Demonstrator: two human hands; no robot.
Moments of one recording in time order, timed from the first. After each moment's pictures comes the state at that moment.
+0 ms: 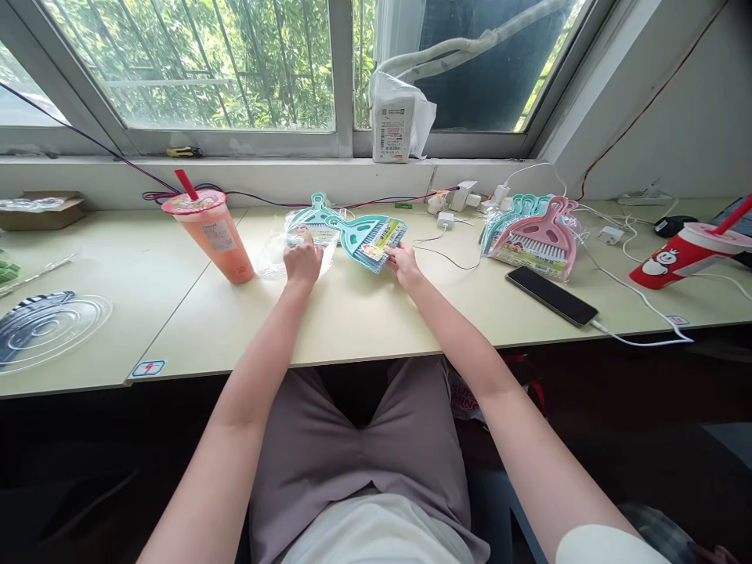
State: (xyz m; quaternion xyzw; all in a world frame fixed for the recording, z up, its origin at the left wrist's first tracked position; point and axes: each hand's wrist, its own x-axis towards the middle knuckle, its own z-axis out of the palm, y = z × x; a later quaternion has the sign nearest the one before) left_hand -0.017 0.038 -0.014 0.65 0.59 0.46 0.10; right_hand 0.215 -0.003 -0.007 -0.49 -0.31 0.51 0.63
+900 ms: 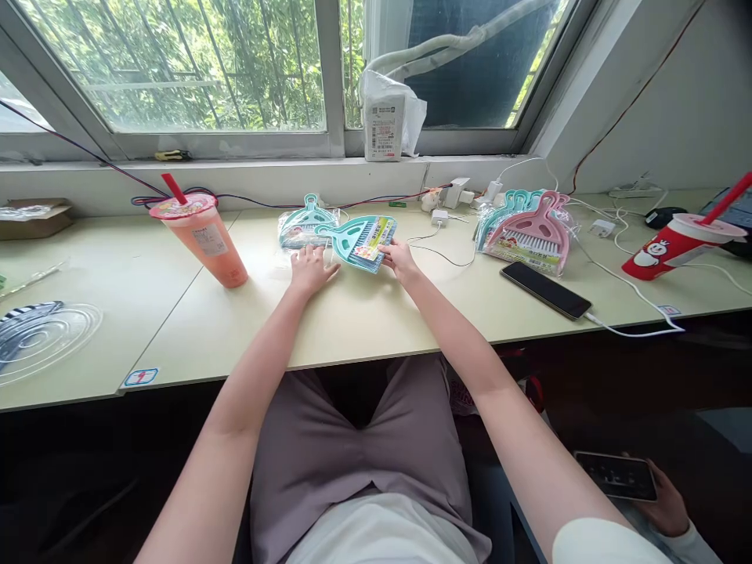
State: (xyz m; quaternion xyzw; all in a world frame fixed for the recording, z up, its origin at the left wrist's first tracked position) left_hand -0.003 0.019 -0.016 0.78 0.60 0.17 -0.02; right_hand 0.222 -0.005 -0.002 -0.48 -0.36 0.52 0.61
